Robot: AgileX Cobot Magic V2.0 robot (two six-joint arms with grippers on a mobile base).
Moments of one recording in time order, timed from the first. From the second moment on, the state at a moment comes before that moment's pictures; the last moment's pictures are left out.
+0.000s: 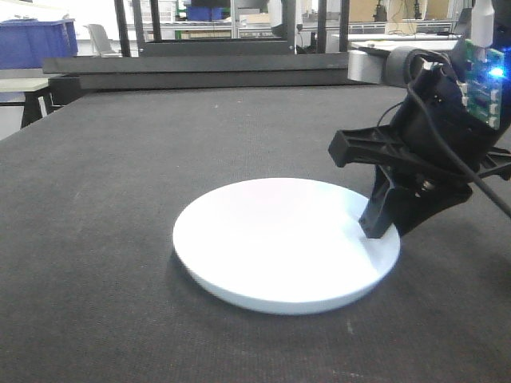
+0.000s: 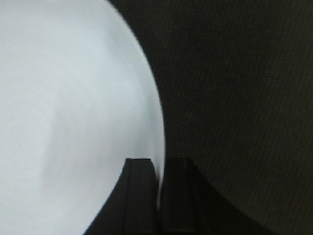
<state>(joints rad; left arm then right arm) -0.05 -0.02 0.03 -0.04 0.12 0.03 0.40 1.61 -0.91 0.35 0.52 -0.09</state>
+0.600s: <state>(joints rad) -0.05 -0.02 0.03 -0.04 0.12 0.03 0.38 1.02 -0.84 0.30 0.60 -0.09</state>
